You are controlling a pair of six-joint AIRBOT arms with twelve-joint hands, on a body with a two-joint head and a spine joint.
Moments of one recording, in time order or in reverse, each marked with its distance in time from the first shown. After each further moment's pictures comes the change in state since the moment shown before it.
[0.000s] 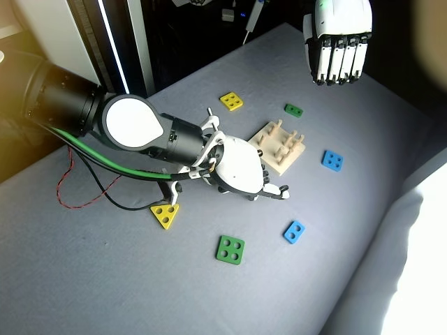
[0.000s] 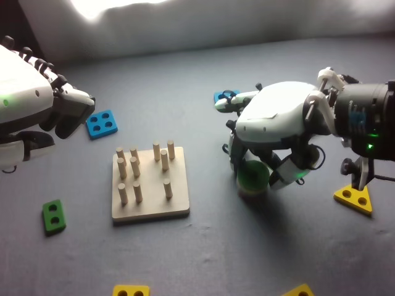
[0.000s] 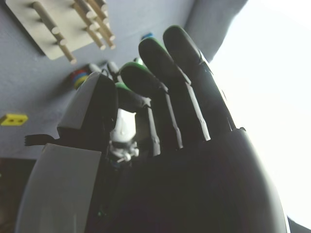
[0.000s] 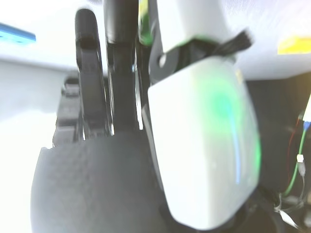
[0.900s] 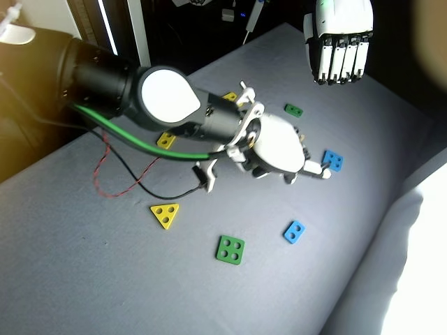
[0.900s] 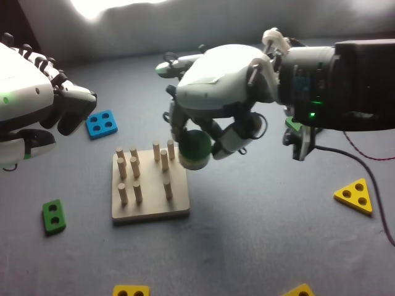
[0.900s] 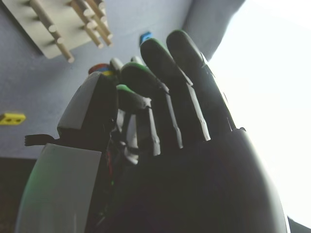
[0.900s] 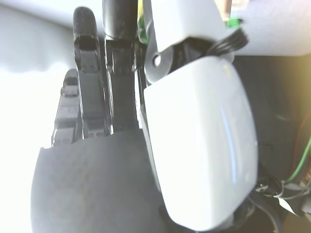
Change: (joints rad) left arm -0.006 0.000 0.000 -0.001 0.000 0.000; right arm 0.127 -0.130 0.046 -0.003 0.010 -0.003
